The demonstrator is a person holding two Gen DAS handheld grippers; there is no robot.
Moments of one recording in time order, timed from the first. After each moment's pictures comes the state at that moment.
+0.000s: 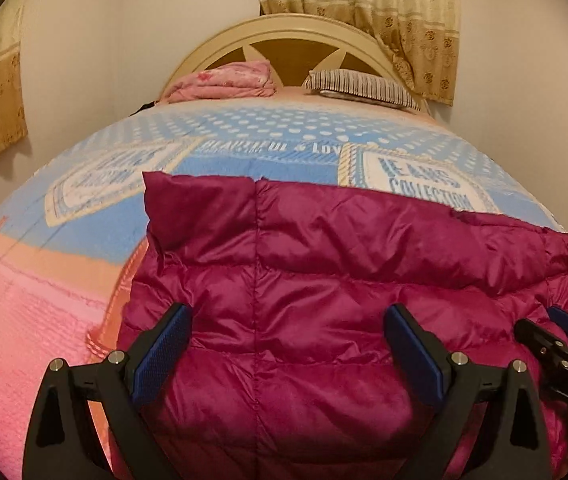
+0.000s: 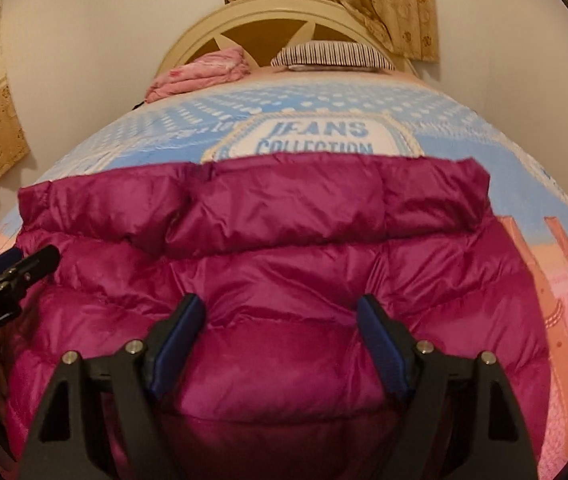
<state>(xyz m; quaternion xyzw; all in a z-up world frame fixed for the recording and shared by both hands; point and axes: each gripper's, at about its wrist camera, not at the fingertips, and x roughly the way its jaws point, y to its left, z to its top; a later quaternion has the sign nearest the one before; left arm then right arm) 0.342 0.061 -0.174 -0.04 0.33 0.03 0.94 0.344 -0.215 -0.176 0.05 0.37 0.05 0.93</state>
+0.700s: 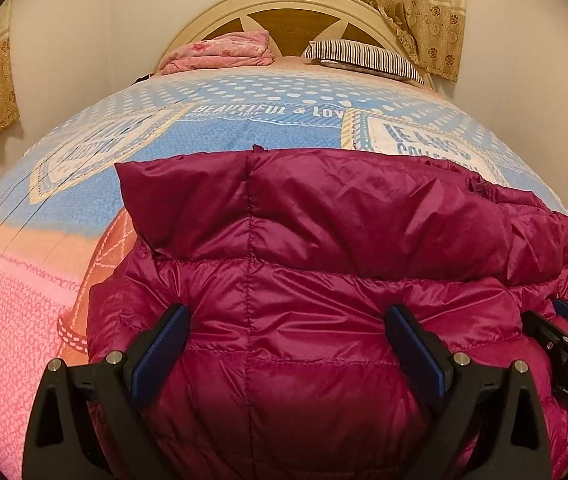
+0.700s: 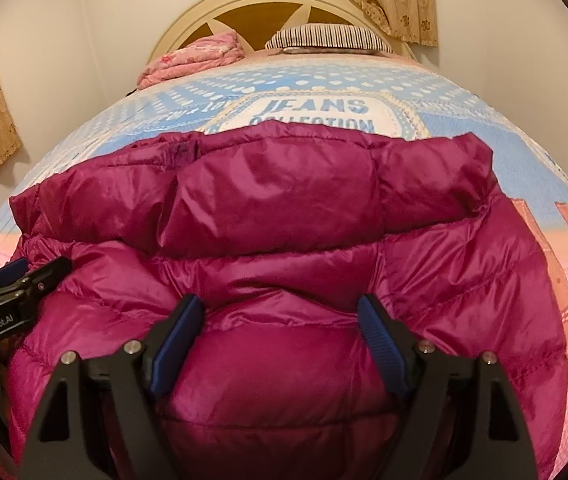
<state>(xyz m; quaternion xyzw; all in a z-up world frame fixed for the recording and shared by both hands) 0.361 0.060 -0.196 -0.04 0.38 0.02 0.92 0.353 -0.210 -0.192 0.05 0.40 0.04 0.92</state>
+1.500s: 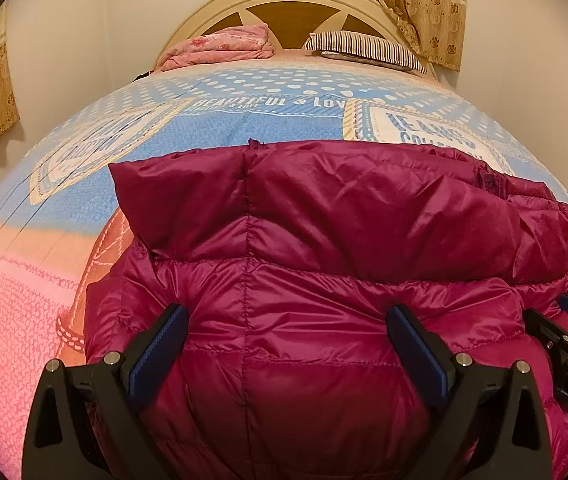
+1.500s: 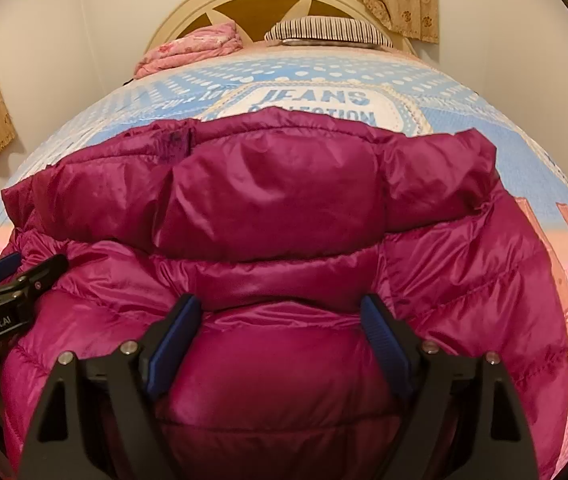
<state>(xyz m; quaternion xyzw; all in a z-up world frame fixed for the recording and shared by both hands) 0.368 0.058 -0.200 -0.02 0.39 0.03 0.92 0.362 -0.205 -0.198 0.04 0.41 0.03 0.91</state>
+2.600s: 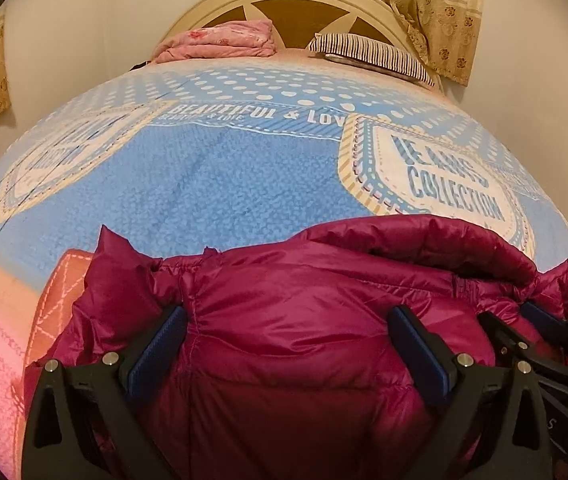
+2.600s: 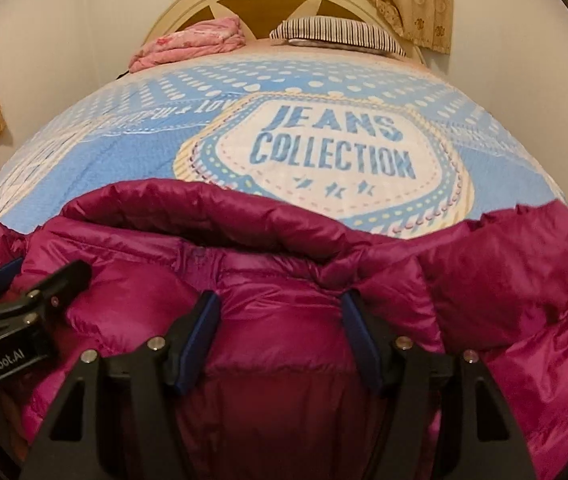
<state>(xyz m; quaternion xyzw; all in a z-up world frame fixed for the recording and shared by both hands) 0.444 0.052 -0.198 -0.06 0.40 0.02 0.92 0.442 -0.185 -0.194 0.01 0.42 0.03 0.91</state>
